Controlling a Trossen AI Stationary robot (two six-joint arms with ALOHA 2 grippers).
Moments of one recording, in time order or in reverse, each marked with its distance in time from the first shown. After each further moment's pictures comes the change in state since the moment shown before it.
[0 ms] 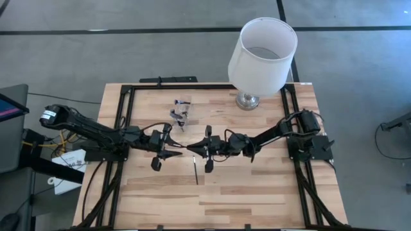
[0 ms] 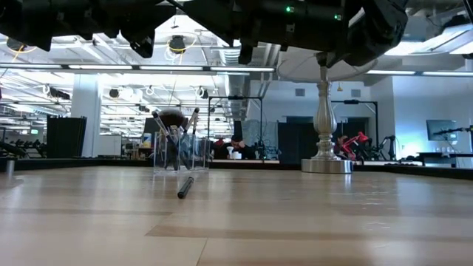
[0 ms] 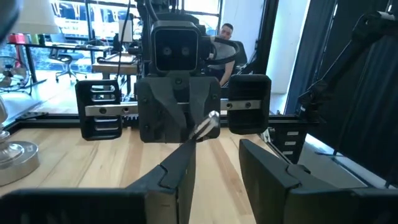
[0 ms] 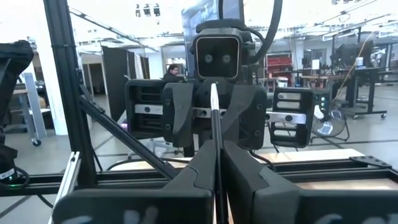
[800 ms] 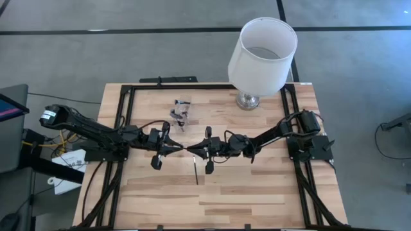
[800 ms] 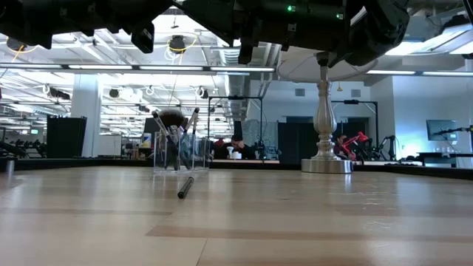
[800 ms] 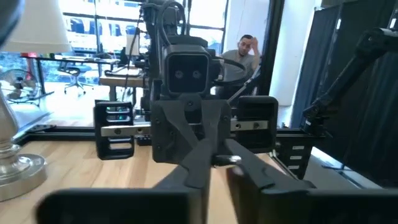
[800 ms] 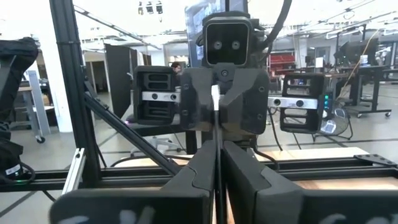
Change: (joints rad) left arm 0.000 -0.001 0.000 0.050 -0.023 0.003; right arm 0.009 0.000 0.000 -0.005 0.000 -0.001
